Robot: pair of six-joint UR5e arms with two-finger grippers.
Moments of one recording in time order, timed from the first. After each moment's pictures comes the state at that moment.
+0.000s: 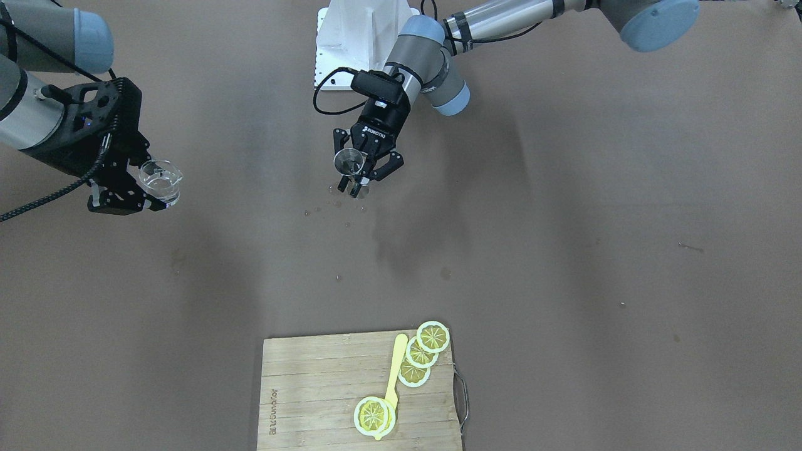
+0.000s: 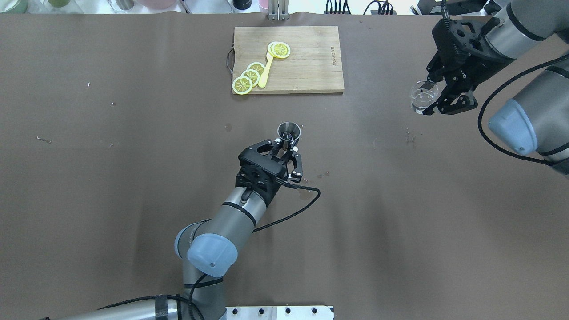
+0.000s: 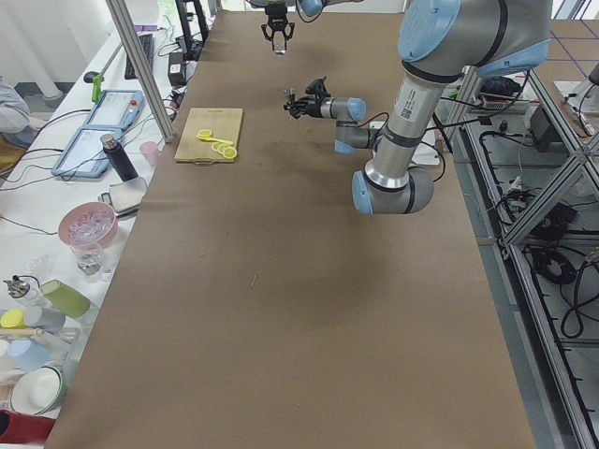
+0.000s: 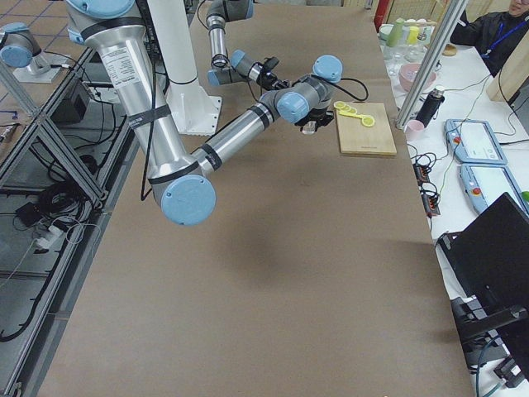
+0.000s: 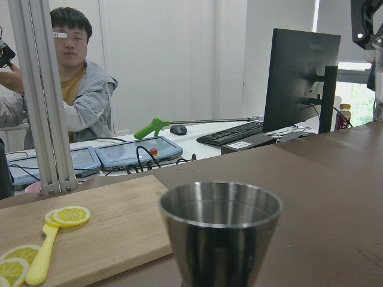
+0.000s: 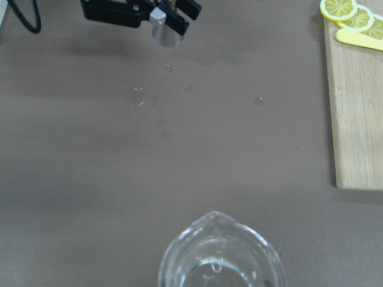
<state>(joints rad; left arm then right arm) -0.22 -2.25 -1.35 -2.87 -0.77 -0.54 1.06 -1.21 1.84 -1.48 2.48 -0.80</state>
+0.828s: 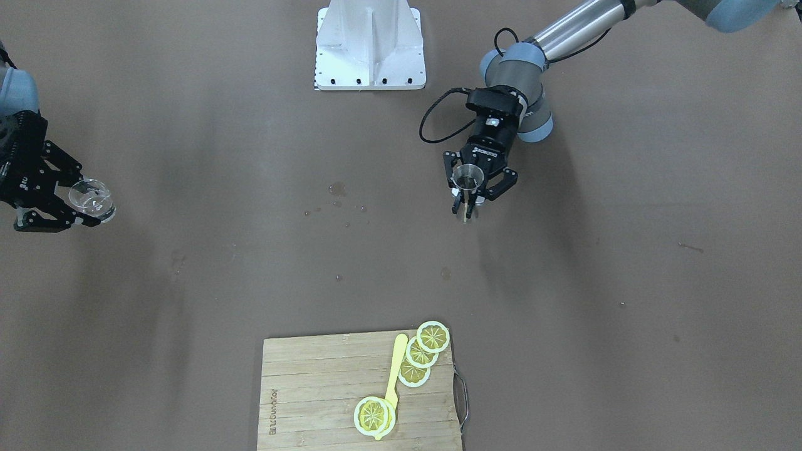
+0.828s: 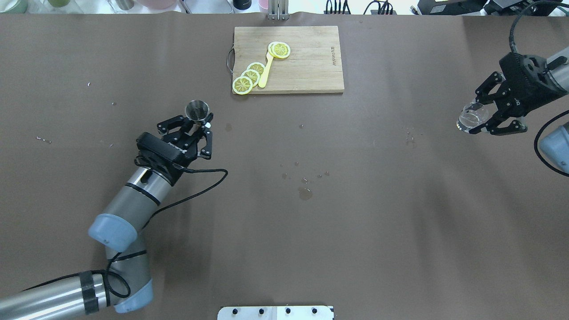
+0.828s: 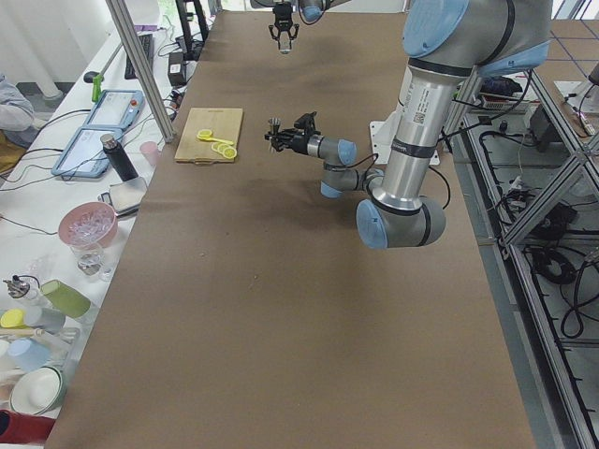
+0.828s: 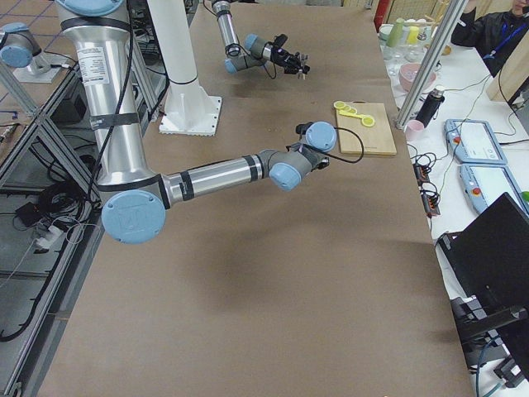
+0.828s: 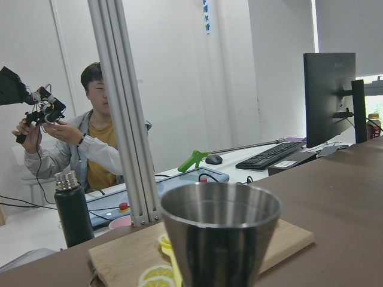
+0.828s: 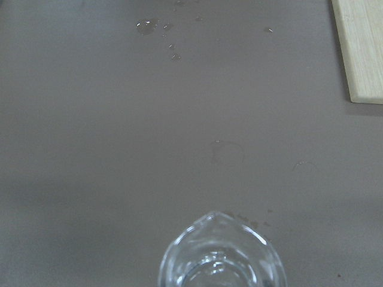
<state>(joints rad) -0.36 -1.96 -1.38 -3.23 -0.80 -0.32 1.15 -1.43 1.64 -1.00 2.62 -0.79</state>
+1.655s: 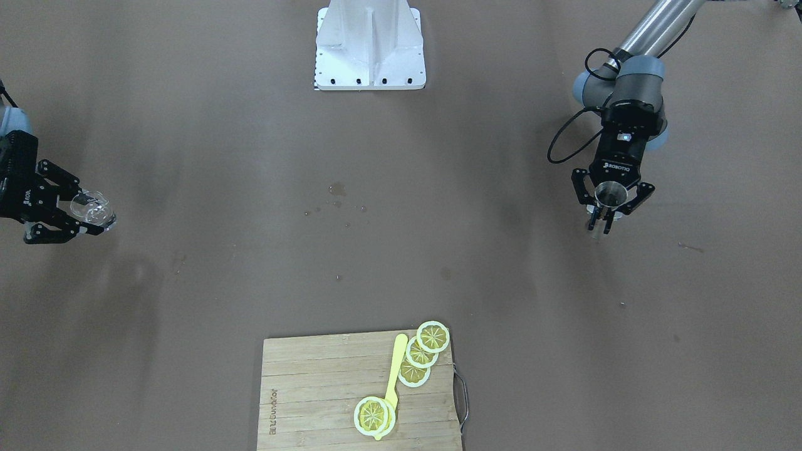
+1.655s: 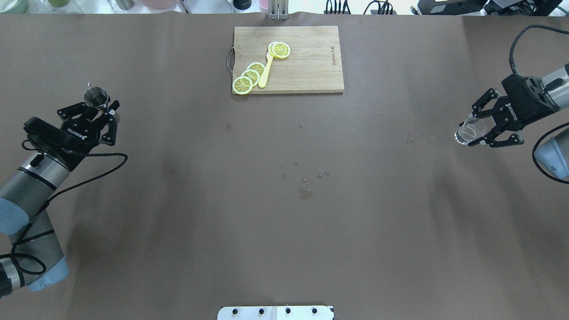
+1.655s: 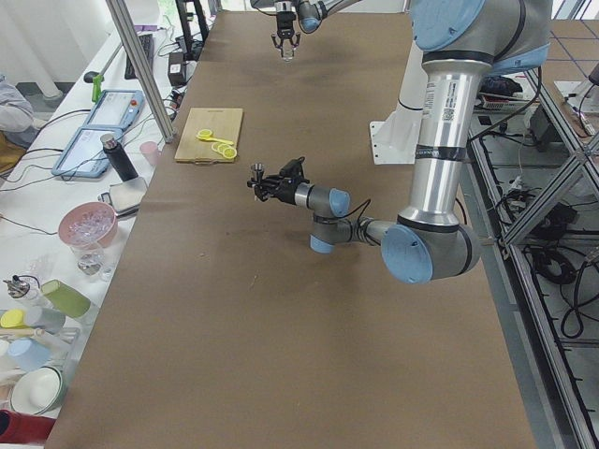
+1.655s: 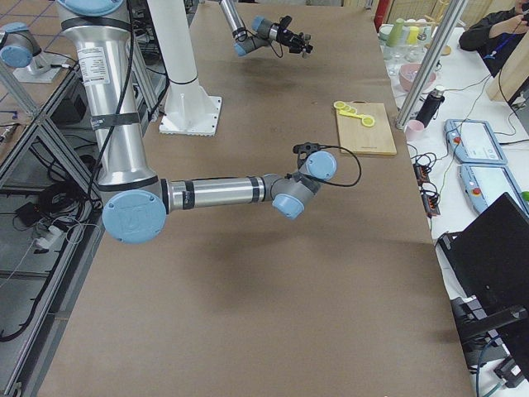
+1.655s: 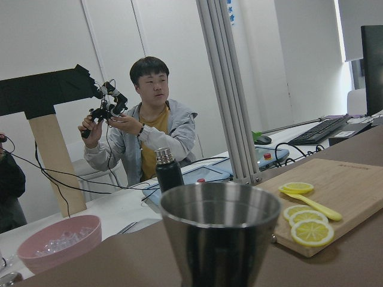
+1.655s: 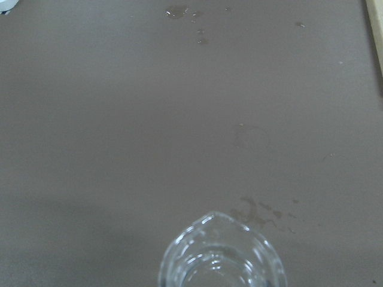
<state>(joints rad) -0.55 -1.69 -1.37 -3.41 -0.96 -0.35 1.12 -1.41 1.44 -0.71 2.68 -0.78</state>
